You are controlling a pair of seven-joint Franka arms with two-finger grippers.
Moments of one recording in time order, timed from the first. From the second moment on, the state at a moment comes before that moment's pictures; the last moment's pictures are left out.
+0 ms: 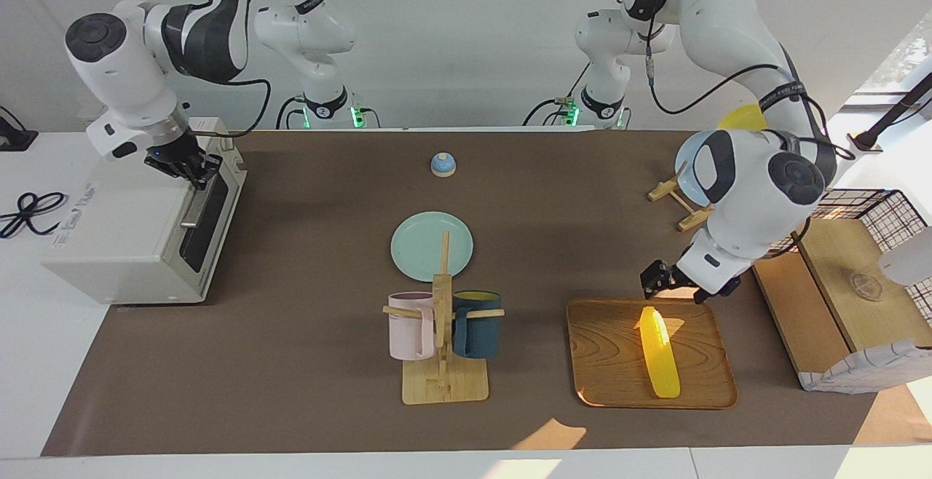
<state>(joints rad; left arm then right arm) -0.10 0.62 -0.06 -1.28 -0.04 1.95 0.07 -0.14 -0.10 -0.06 -2.03 -0.14 1.84 -0.07</state>
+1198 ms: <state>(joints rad) -0.10 0.79 -0.06 -1.22 0.01 2.13 0.19 0.00 -0.02 -0.03 -2.18 -0.02 2.12 0.08</state>
